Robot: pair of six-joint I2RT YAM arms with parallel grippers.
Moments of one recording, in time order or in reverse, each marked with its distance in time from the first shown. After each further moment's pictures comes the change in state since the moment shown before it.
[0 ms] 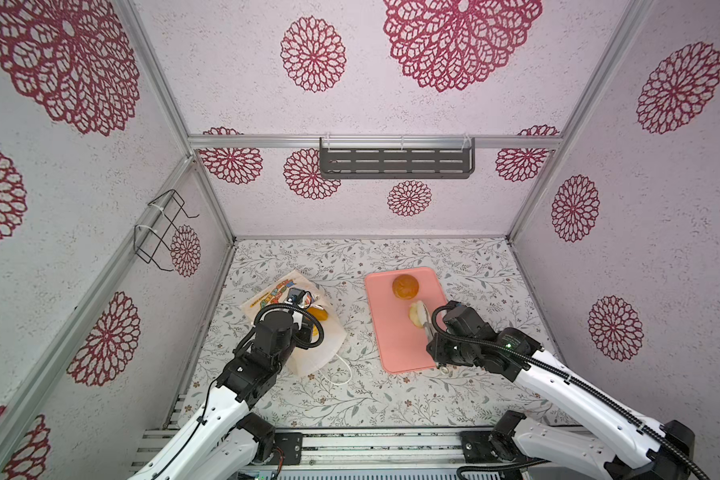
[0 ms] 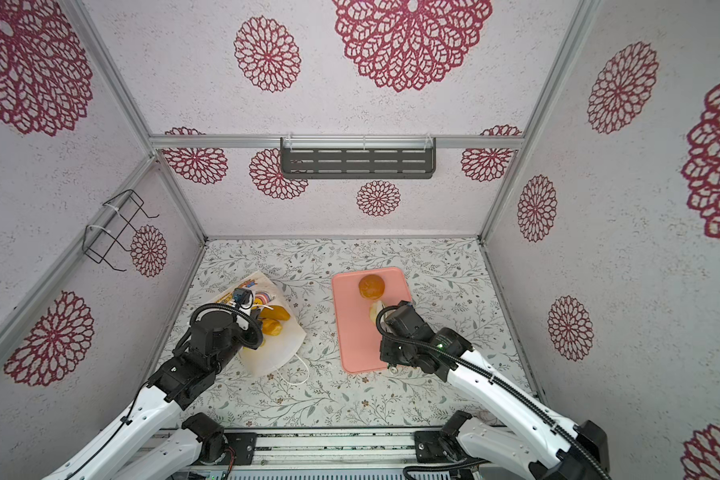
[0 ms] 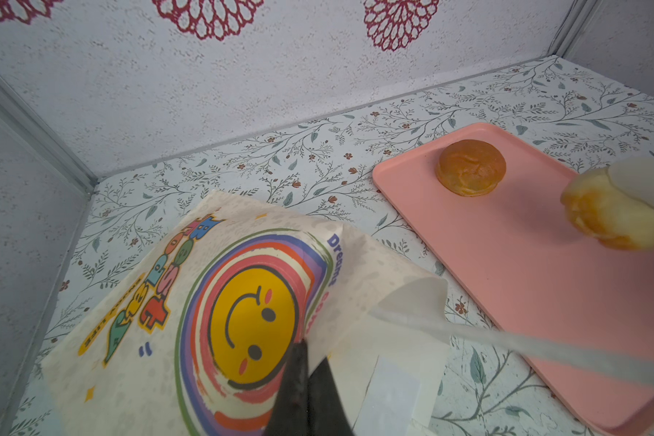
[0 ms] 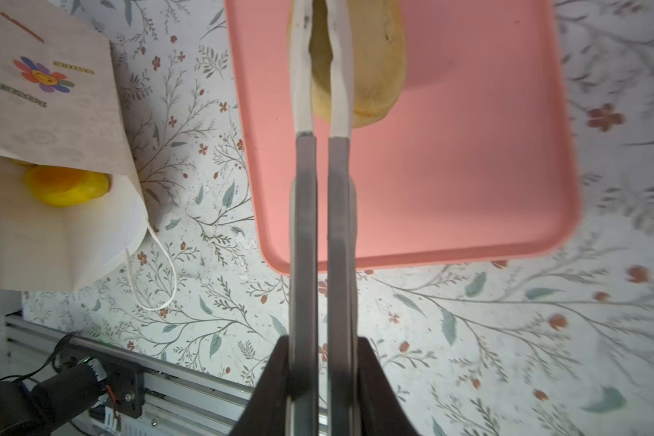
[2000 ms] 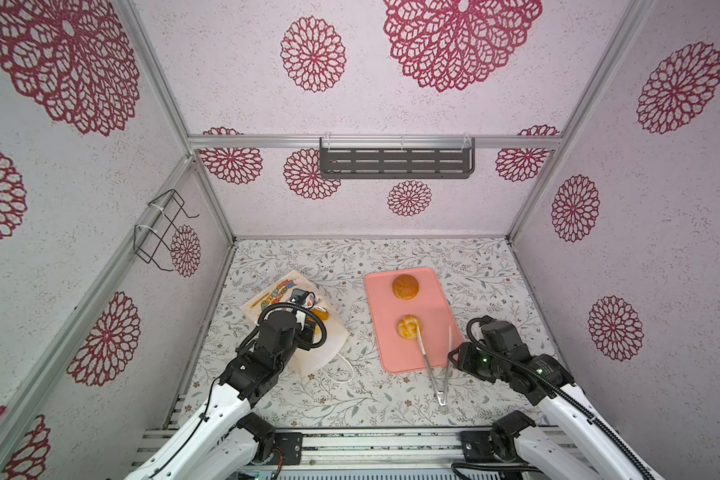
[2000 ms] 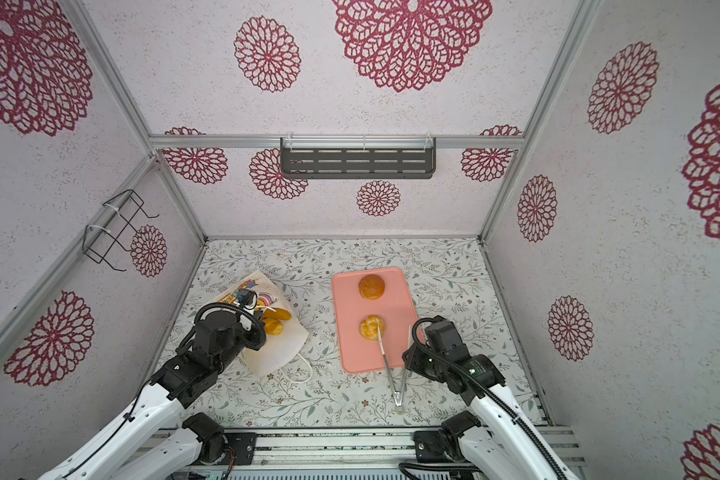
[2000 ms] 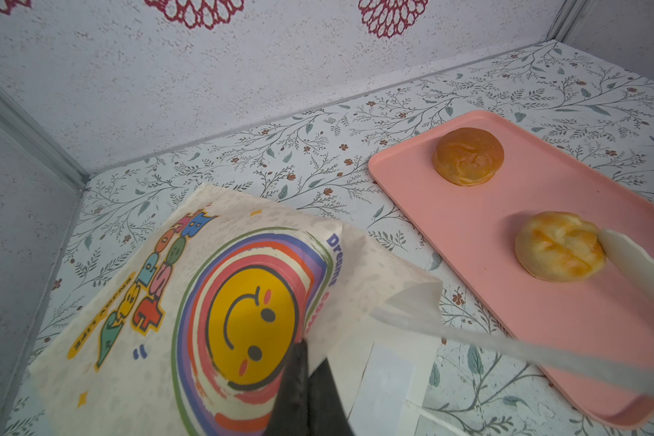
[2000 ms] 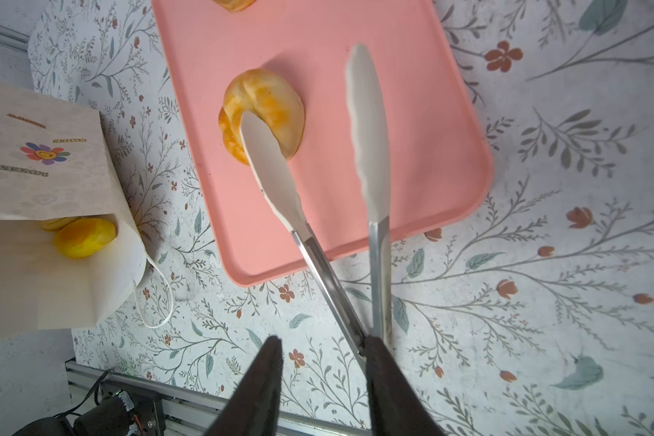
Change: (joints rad) left arm -0.016 0.021 0.000 -0.007 -0.003 0.000; right arm -0.300 -0.276 -0.162 -0.095 -0.100 -0.049
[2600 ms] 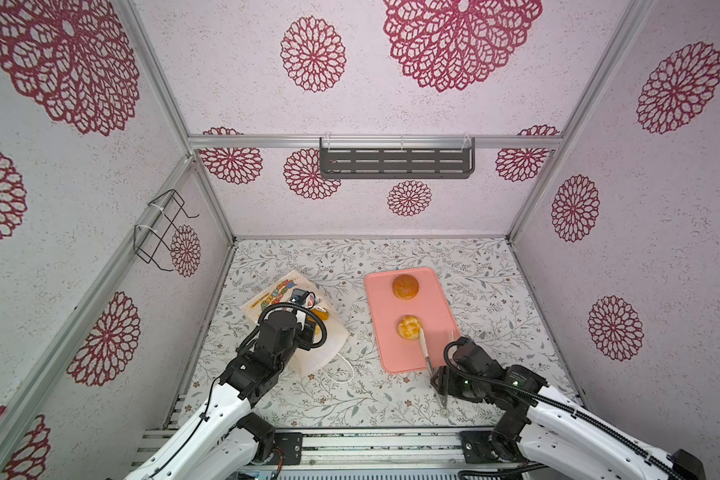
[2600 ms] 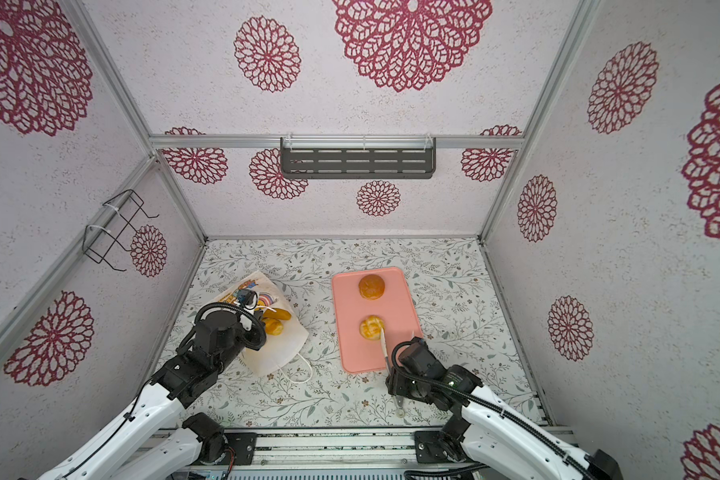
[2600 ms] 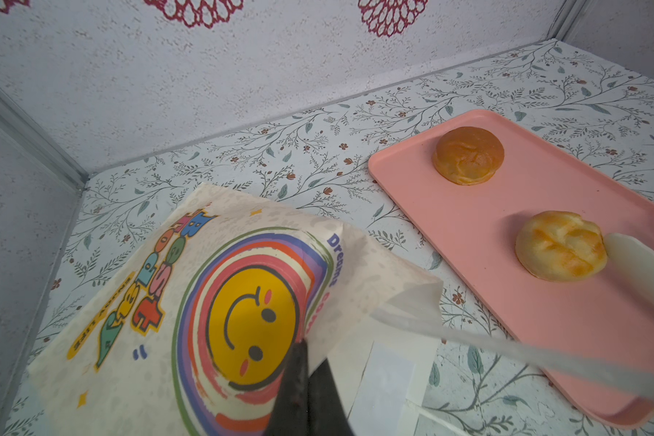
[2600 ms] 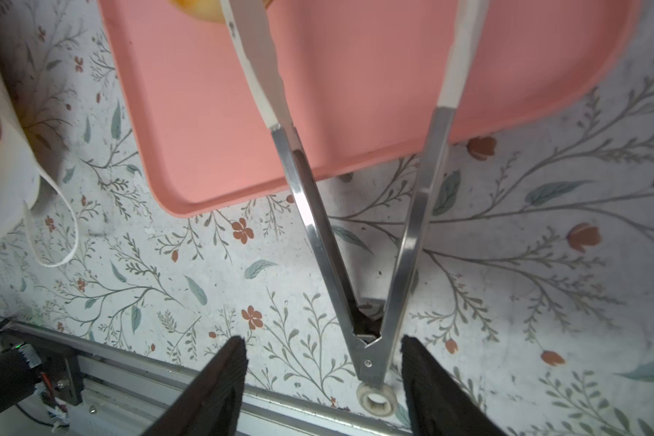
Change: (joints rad) left arm -0.001 0.006 0.001 0.000 0.000 0.000; right arm 0.404 0.050 -0.172 0.075 0.153 0.193
